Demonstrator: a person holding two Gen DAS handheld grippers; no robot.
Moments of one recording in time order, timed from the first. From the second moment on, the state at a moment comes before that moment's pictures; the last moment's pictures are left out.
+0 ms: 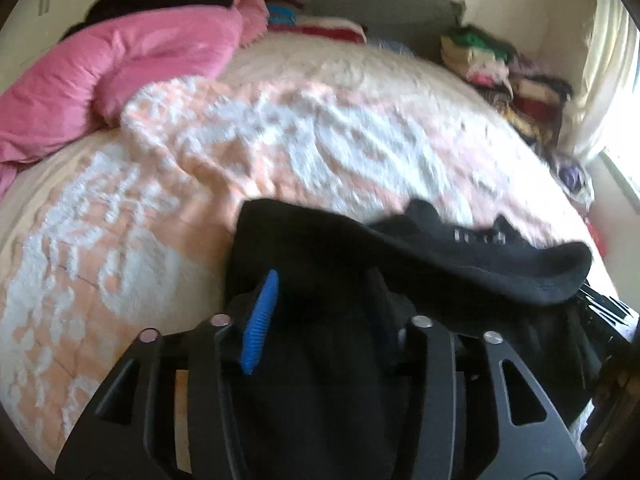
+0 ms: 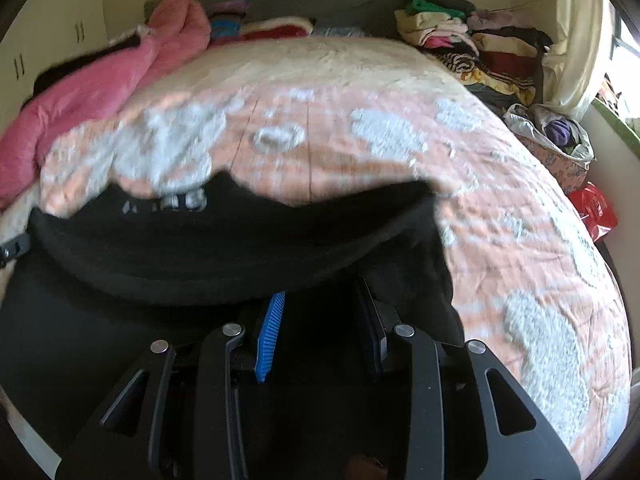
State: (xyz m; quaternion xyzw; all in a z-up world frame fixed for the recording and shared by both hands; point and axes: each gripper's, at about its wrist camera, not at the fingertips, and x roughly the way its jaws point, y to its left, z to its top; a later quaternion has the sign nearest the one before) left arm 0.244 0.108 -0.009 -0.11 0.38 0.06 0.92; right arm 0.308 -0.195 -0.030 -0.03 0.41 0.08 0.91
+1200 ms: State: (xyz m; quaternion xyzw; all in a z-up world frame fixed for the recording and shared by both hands) left arm 0.241 0.146 0.014 -0.09 0.32 0.05 0.94; right arm 0.323 -0.263 0.008 0.07 0.34 0.05 0.94
